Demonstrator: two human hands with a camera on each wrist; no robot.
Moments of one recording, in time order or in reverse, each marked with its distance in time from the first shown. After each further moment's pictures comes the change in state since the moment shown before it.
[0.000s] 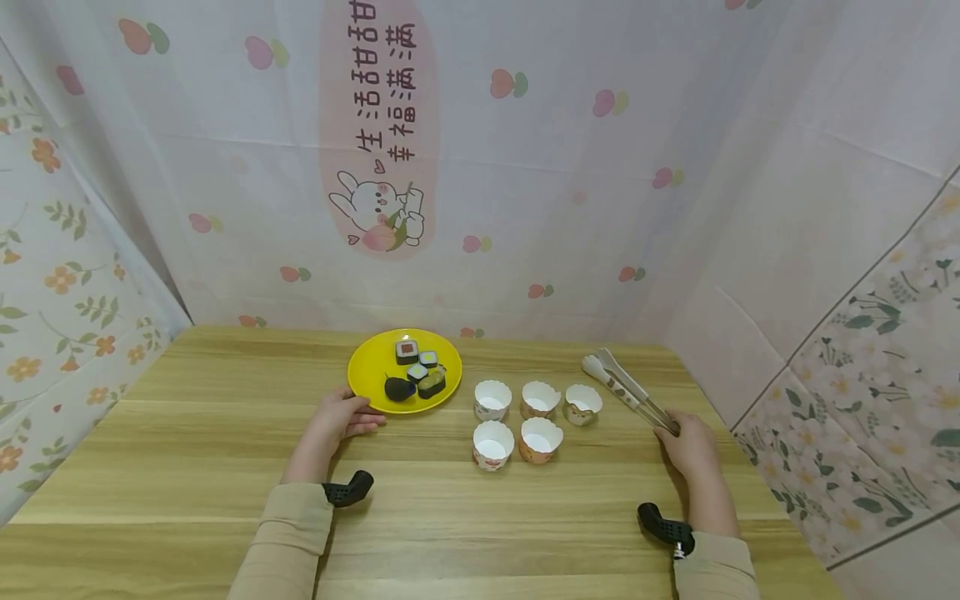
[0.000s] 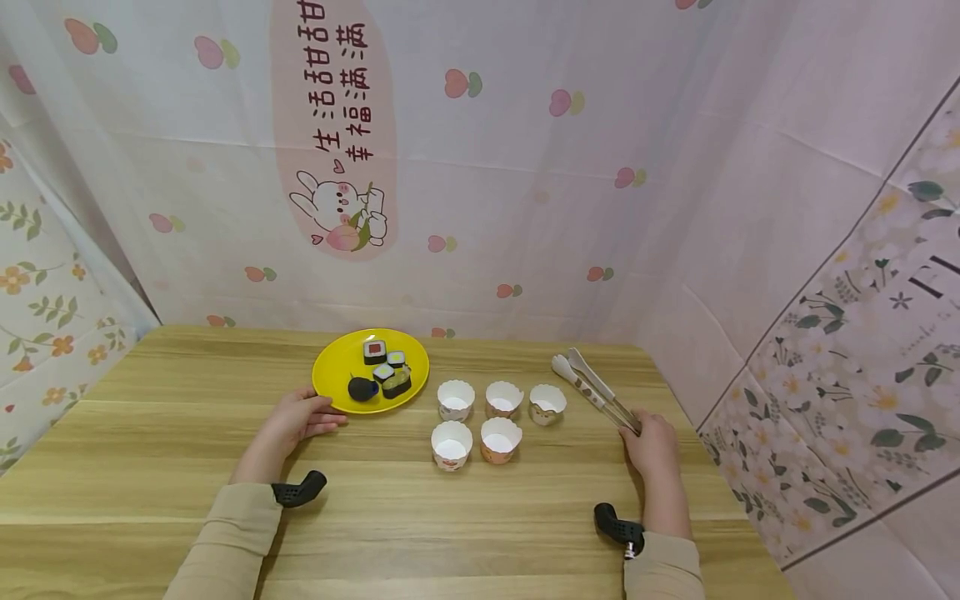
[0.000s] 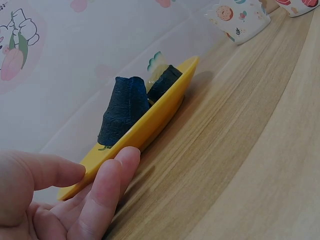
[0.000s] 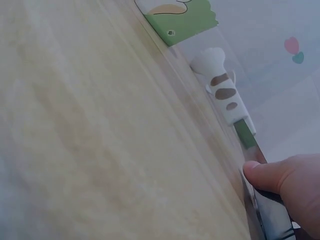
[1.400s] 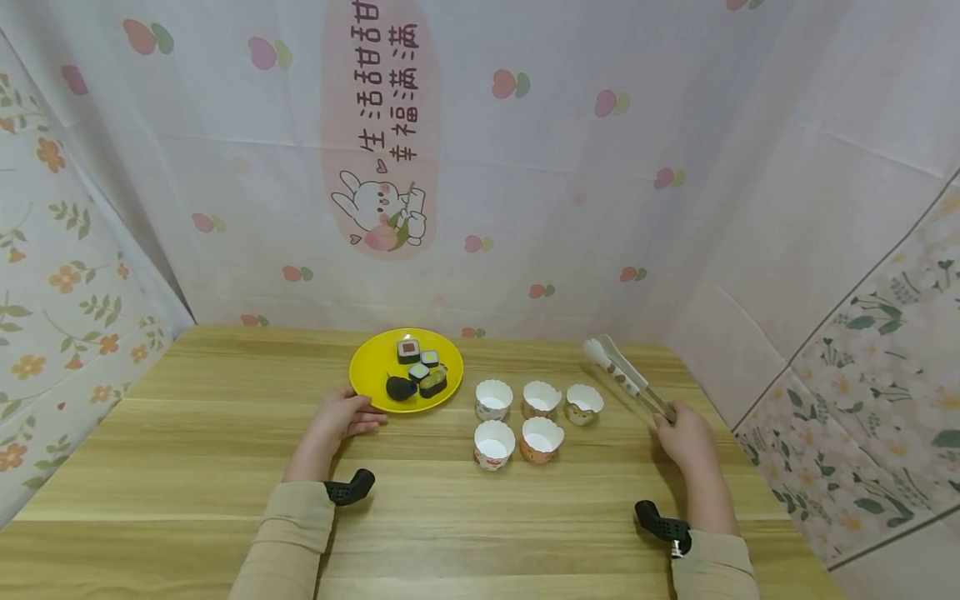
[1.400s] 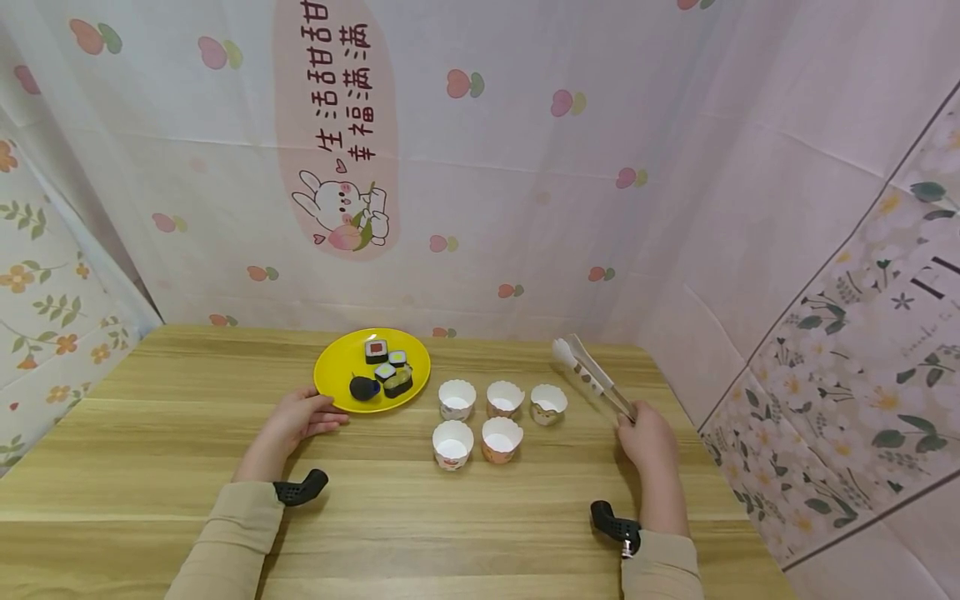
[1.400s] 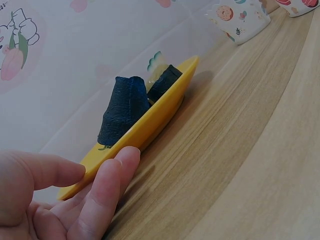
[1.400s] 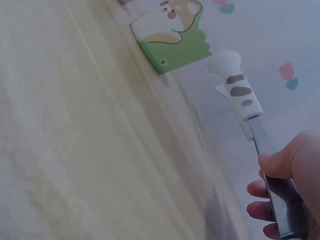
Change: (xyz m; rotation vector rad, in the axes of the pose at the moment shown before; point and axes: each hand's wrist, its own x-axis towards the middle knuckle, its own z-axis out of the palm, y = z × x) left_hand 0.000 0.000 0.000 0.017 0.007 0.006; right_hand -0.001 -0.026 -0.014 0.055 -0.039 0.048
